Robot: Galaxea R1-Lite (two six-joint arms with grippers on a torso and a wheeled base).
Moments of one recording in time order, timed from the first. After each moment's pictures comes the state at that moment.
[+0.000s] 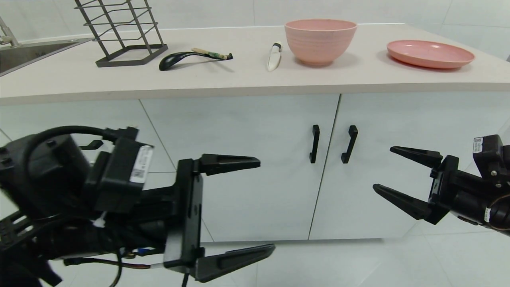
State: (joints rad) left arm -0.59 1.52 -0.54 -1.04 -0.83 0.30; right arm 0.18 1.60 -0.32 -1.42 0.71 -0.23
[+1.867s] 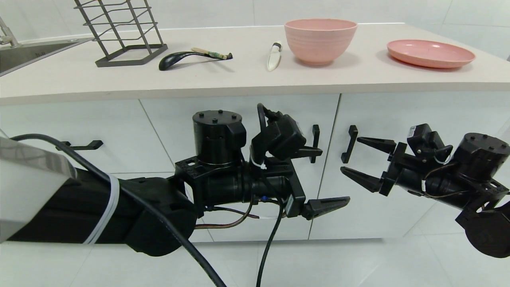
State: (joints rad) left arm -0.73 1.92 -1.04 -0.75 -0.60 0.28; right arm 0.21 1.90 -0.60 -1.42 0.72 -0.24
